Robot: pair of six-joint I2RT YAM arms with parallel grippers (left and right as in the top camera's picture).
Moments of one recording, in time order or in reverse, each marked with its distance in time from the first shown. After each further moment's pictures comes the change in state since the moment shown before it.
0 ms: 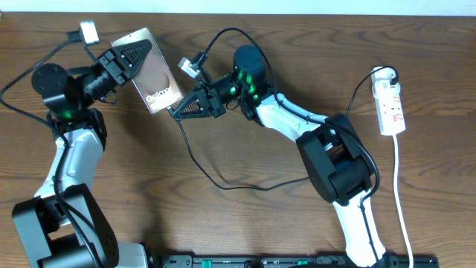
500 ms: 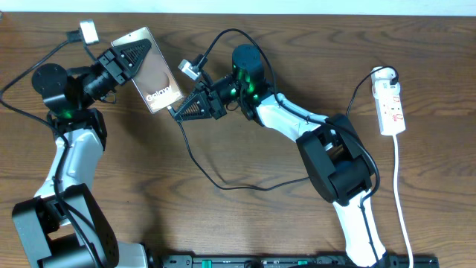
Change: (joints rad) left arm 0.000 0.000 0.000 0.000 -0.007 0.008; right arm 0.000 -0.002 0.001 -0.063 -0.019 -0.094
